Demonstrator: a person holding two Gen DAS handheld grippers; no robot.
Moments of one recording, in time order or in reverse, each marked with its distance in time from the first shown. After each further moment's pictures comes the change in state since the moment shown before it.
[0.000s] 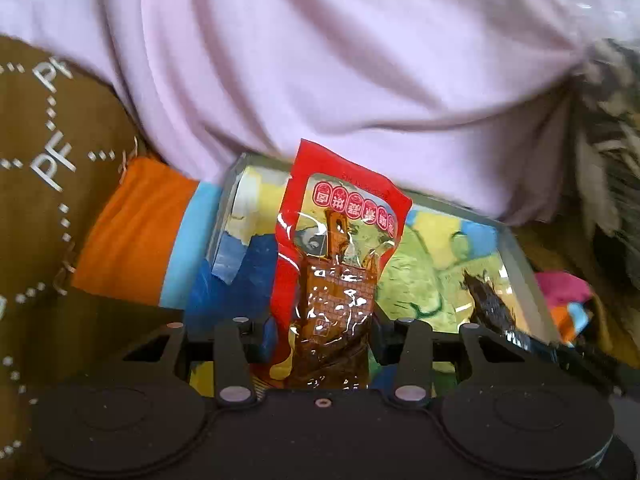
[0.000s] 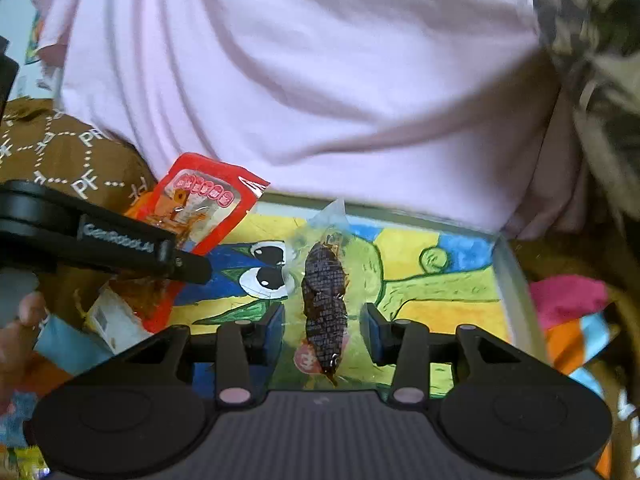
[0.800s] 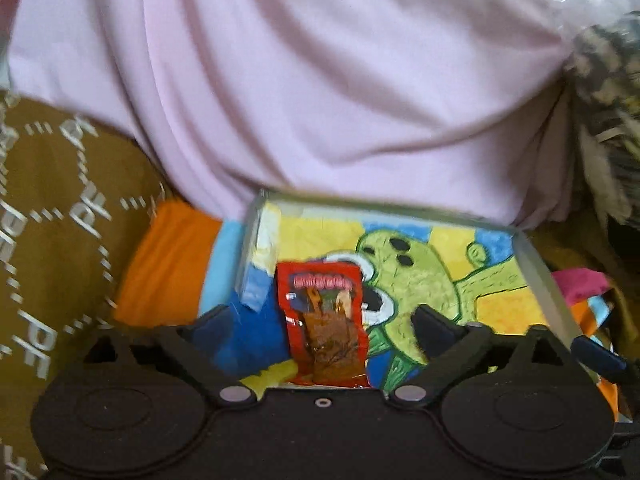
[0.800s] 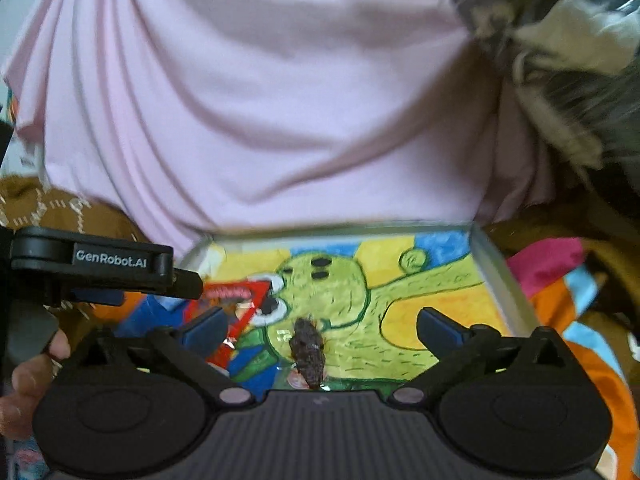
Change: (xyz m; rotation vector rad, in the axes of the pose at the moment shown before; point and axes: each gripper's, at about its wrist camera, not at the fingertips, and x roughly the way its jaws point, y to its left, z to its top) left arm -0.040 -0.019 0.000 0.119 -0.123 0.090; right arm -0.037 -0.013 -0.019 0.189 -0.155 -0.006
